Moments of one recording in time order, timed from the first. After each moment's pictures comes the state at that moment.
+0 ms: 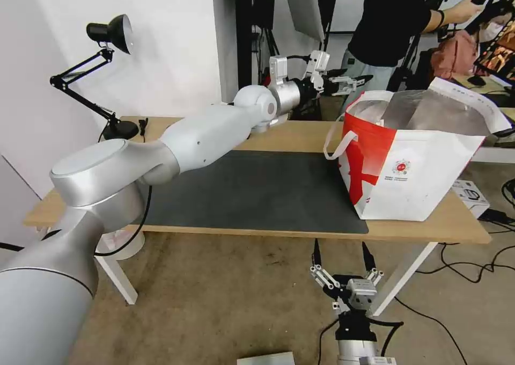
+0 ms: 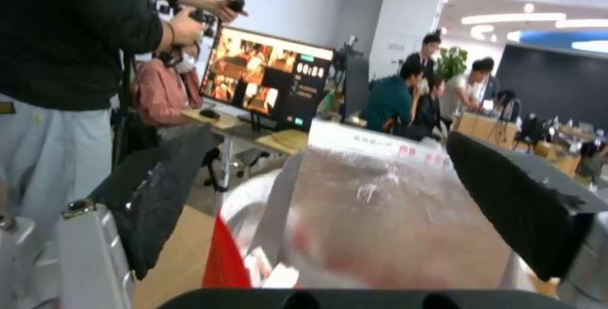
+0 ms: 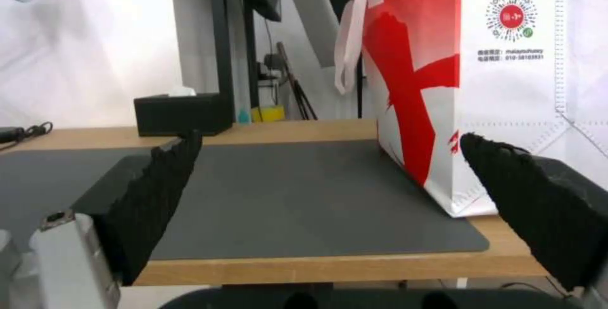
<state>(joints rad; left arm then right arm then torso) -0.36 -1.44 0.84 -0.86 -1.59 -0.03 0.47 -1.61 1.00 -0.07 2.18 -0.03 0.31 0.85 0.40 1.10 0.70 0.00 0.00</state>
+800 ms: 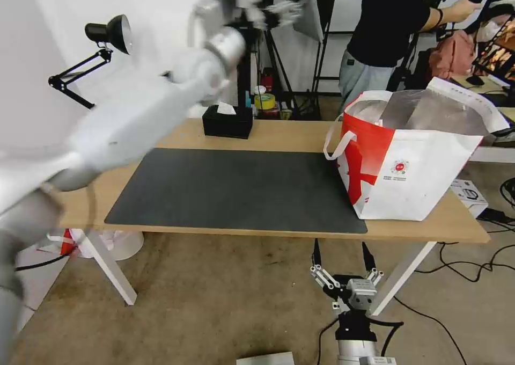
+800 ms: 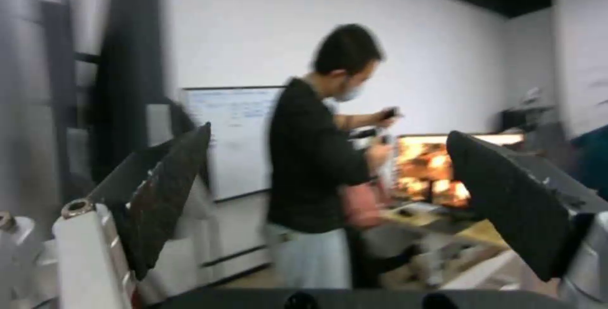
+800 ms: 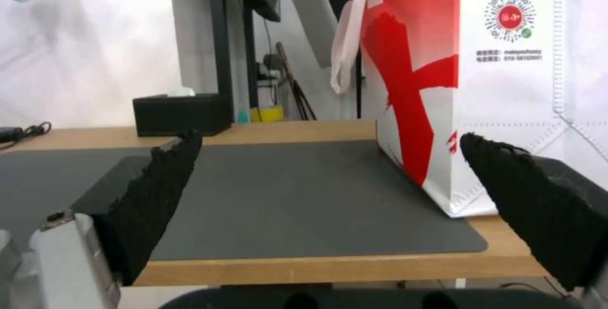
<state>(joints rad) -0.34 -0.95 0.66 -1.36 -1.27 -0.16 0.02 -1.61 1.00 -0.07 2.18 -0.03 0.31 0.85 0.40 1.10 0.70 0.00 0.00</state>
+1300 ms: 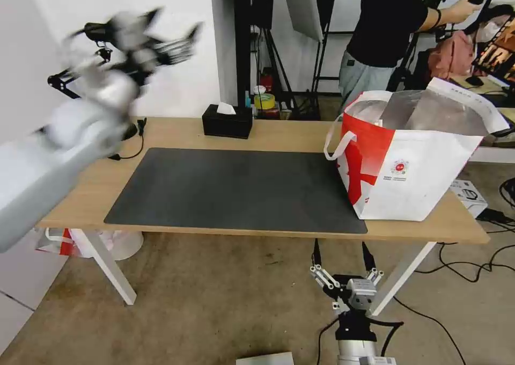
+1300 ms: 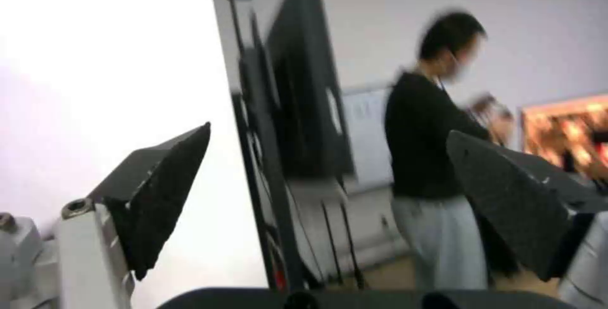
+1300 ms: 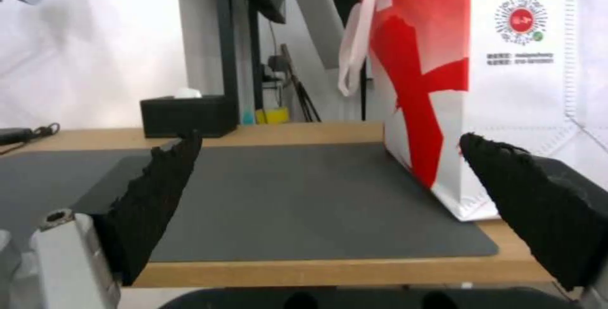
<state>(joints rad) 0.40 -0.42 0.07 -1.89 -1.01 -0.20 -0.10 -1.61 1.00 -0.07 2.18 -0.03 0.31 0.85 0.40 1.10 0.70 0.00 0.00</state>
